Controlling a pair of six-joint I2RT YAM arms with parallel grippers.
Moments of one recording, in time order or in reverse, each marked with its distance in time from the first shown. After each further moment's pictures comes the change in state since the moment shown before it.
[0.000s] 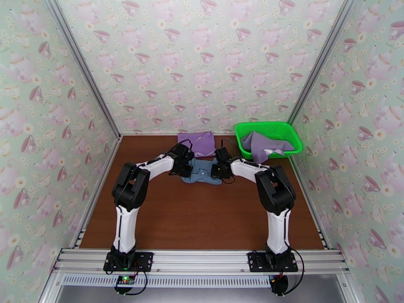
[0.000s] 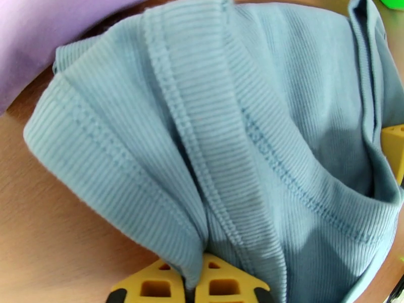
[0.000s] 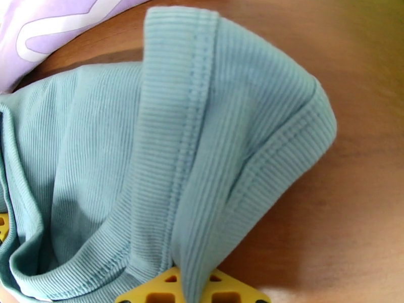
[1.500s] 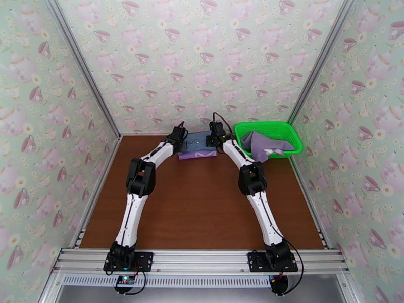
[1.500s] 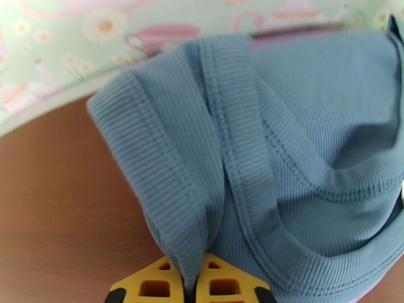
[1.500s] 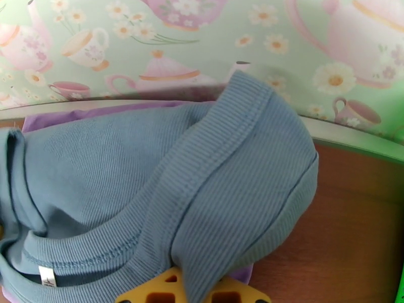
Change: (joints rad) left arm 0.126 0.382 0.624 0.048 -0.316 0.032; right arm -0.094 0.650 1.142 -0.138 0.098 -0.294
